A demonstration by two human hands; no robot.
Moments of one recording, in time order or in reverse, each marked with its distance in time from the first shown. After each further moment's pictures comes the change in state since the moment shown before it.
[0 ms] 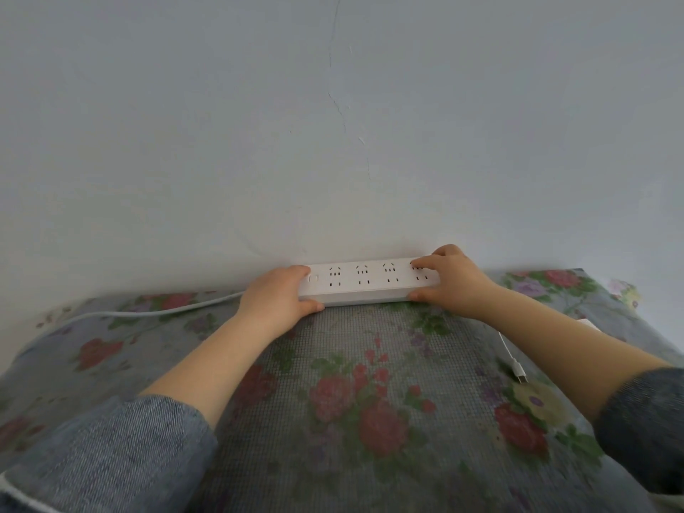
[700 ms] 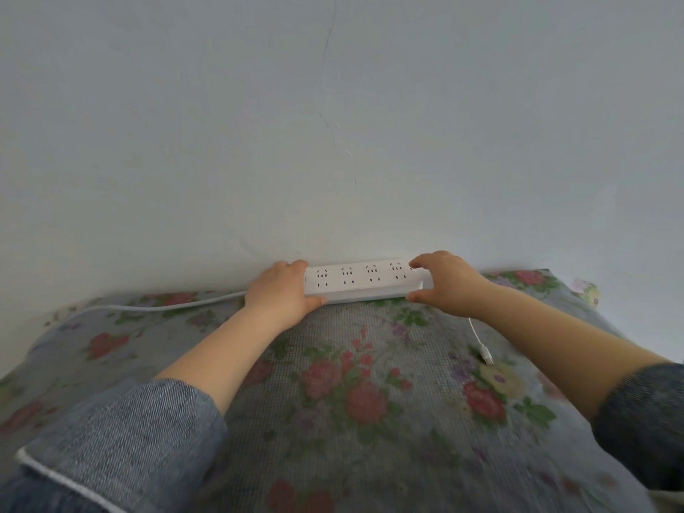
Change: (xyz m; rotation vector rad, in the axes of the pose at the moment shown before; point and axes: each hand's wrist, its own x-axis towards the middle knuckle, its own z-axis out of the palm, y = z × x) left_hand -0.018 0.028 -0.016 0.086 -0.012 -0.031; right_hand -0.041 -0.015 -0.030 -0.127 -0.020 -0.030
